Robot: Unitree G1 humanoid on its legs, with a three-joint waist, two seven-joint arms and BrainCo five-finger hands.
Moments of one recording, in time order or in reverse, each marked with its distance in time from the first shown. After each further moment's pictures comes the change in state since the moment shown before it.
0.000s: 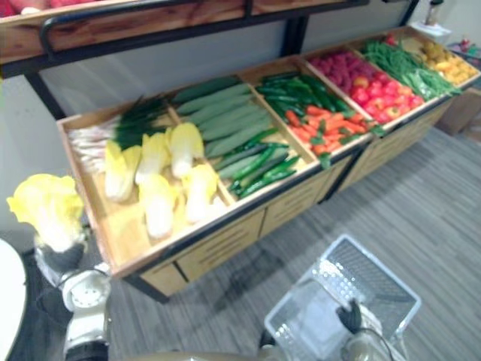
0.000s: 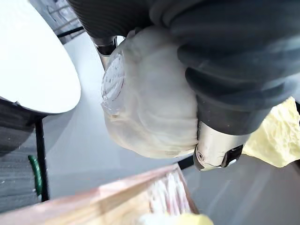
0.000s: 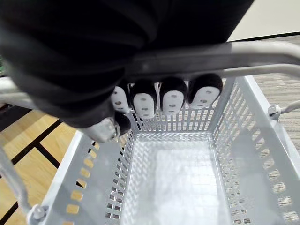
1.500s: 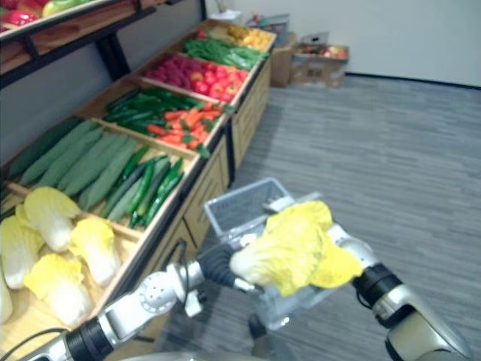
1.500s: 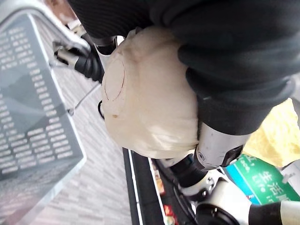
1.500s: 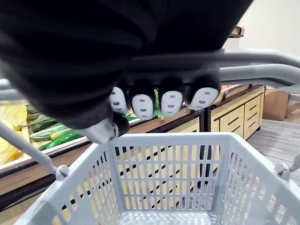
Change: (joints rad) left arm -0.234 0.496 -1.261 -0.221 -0.439 -0.311 -0.831; right arm -0.639 -0.427 0.828 -0.430 0.044 -0.121 0.276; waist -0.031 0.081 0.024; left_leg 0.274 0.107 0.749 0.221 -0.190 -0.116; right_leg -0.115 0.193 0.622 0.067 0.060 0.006
